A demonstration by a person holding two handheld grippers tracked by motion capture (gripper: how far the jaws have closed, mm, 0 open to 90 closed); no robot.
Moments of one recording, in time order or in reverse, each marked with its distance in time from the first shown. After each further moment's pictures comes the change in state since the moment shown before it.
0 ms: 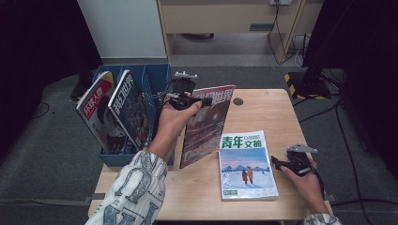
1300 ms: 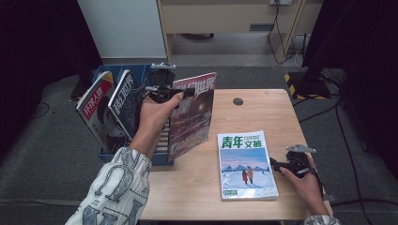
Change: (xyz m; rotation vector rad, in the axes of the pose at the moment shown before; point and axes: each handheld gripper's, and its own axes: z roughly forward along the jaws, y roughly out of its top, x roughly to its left) left arm 0.022 0.008 -0.046 -0.072 0.065 -0.022; right arm 0.003 -0.001 0.000 0.026 -0.014 0.015
